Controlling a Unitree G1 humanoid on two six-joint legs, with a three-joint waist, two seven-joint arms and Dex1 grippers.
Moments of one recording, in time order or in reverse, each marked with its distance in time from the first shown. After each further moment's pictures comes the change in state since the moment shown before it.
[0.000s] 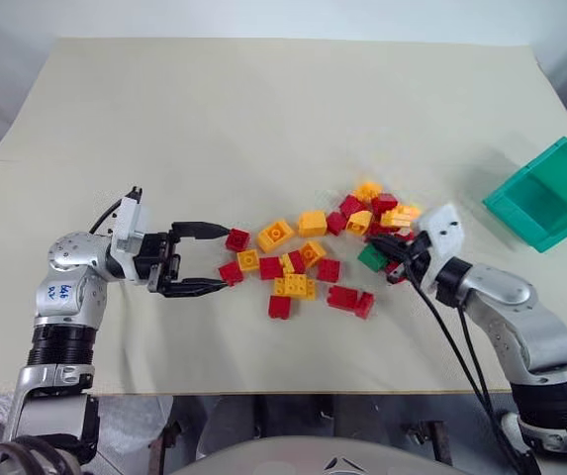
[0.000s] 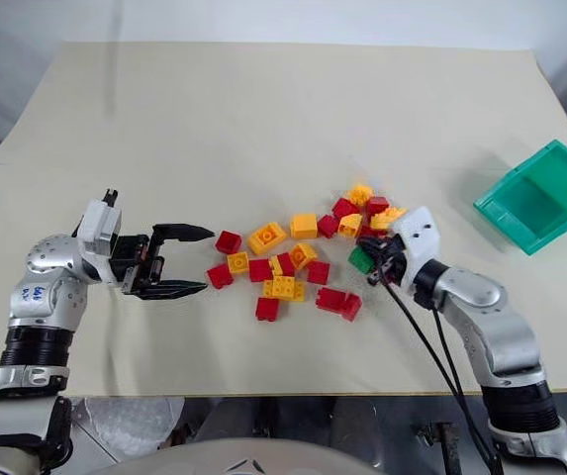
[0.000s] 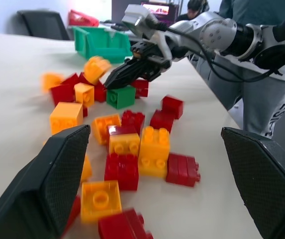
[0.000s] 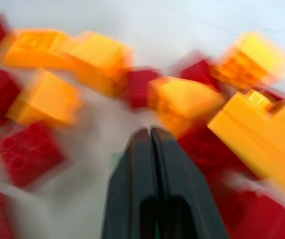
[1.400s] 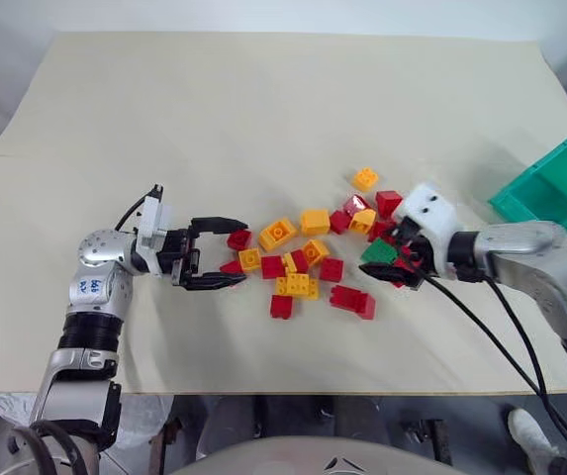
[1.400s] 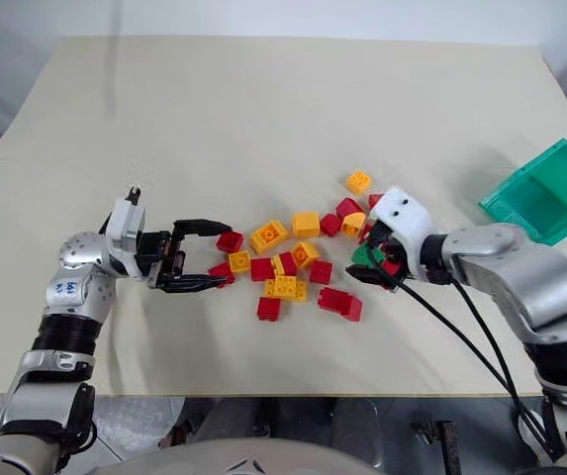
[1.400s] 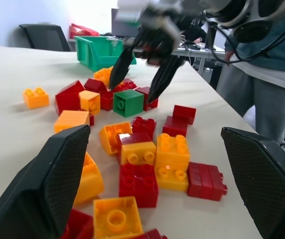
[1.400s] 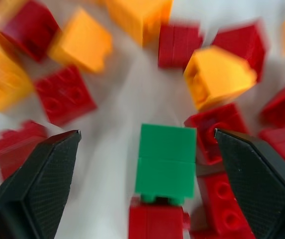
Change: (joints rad) left arm -0.045 -0.076 -0.047 0.129 0.022 -0.125 0.001; right arm -0.377 -0.309 0.263 -0.105 0.105 0.568 0.119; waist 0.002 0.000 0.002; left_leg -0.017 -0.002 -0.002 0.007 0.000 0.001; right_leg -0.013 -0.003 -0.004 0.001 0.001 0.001
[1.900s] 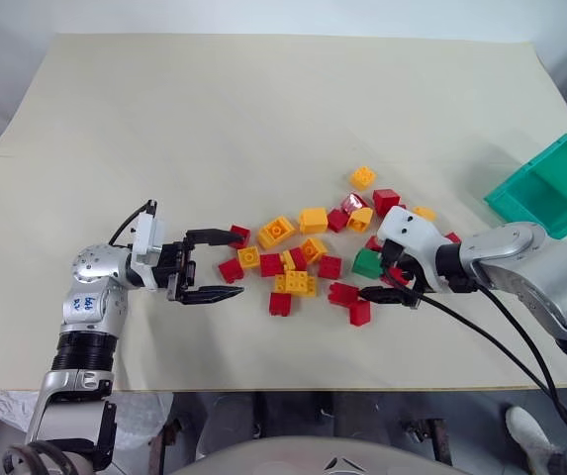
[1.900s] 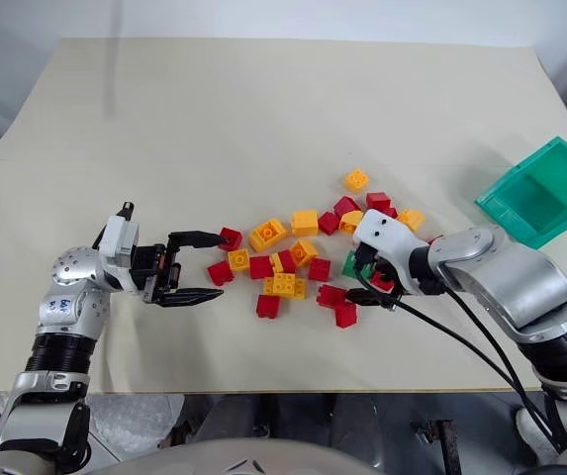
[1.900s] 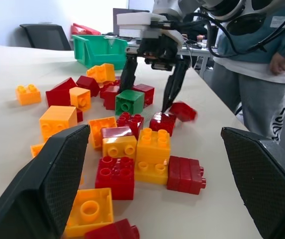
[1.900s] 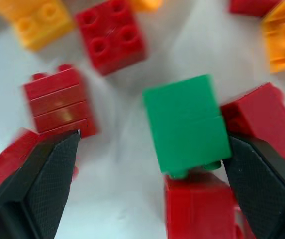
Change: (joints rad) left arm 0.088 0.000 0.031 -0.114 -0.001 0.011 0.026; right arm -0.025 -0.041 0.086 -0.088 -0.021 0.127 0.114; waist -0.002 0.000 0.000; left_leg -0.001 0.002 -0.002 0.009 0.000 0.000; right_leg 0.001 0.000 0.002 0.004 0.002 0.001
